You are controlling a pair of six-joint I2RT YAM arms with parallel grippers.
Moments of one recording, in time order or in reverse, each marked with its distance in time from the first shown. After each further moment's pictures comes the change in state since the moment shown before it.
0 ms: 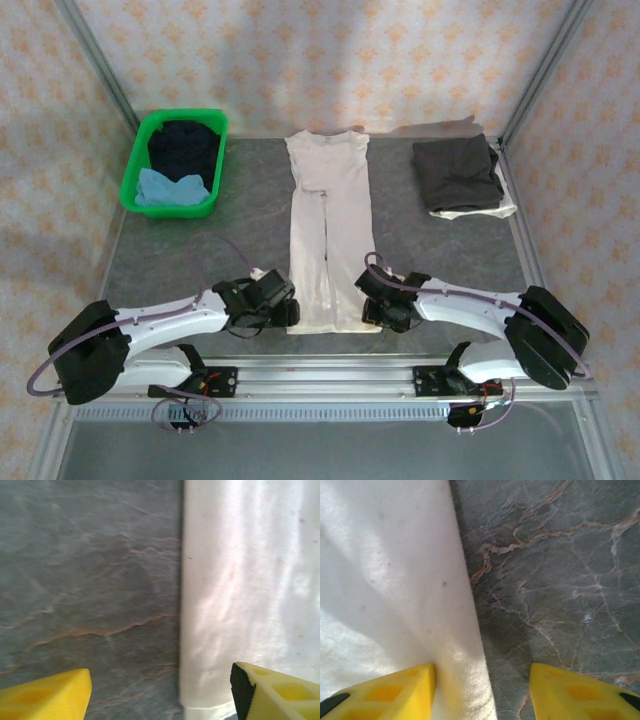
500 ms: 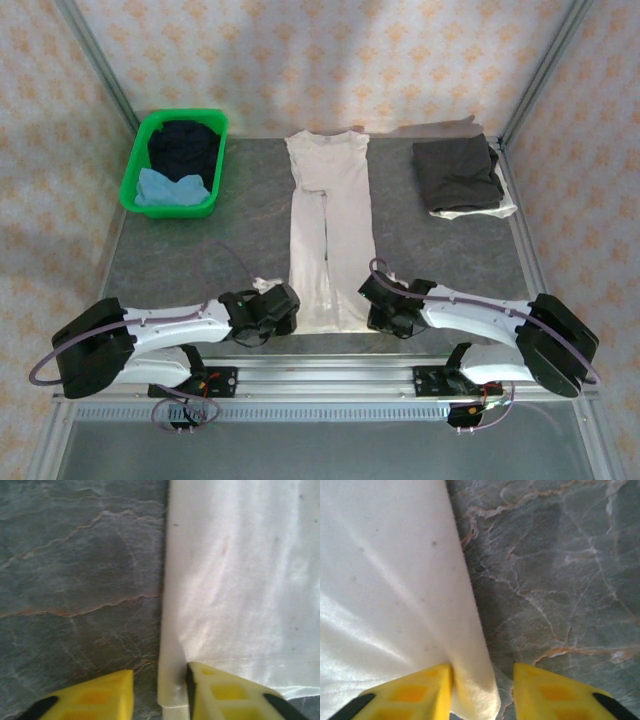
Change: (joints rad) left arm -0.097 0.018 -0.070 0.117 -0.039 -0.136; right arm 0.031 -0.064 -0.050 -0.001 -0.015 0.036
